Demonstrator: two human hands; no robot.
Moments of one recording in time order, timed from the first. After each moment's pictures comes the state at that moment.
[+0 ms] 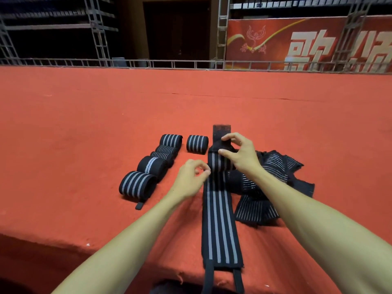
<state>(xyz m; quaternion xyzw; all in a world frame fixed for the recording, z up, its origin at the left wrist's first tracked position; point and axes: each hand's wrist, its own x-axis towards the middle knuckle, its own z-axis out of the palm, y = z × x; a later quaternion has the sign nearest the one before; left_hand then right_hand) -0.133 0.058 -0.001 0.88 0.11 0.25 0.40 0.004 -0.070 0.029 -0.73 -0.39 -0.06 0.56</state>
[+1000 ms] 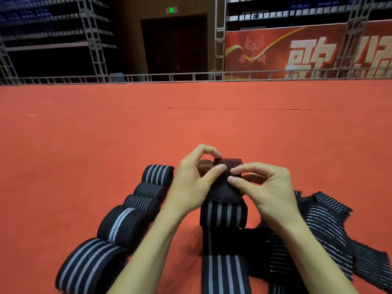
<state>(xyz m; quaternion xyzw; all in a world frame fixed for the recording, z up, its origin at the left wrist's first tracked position) -0.022 0.102 0.053 0.78 -0.03 0.31 0.54 0.046 -0.044 0.045 -0.63 -0.34 -0.02 0.70</state>
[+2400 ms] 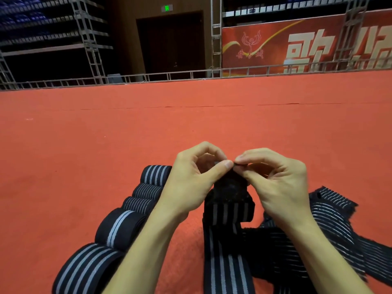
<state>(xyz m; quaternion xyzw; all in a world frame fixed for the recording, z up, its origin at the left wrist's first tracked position) -0.037 0.088 0.076 0.76 -0.03 0.26 0.60 0.042 -0.047 0.054 -0.59 -0.40 -0.14 0.69</state>
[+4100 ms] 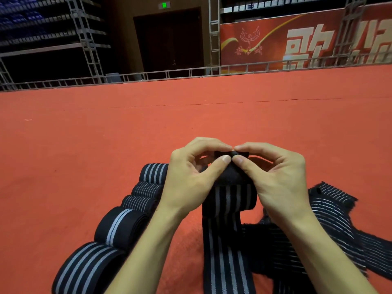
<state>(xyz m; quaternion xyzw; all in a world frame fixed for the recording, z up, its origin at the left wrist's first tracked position) -0.032 0.084 0.071 0.75 -0.06 0.36 0.55 0.035 -0.044 0.059 -0.59 -0.34 -0.10 0.72</state>
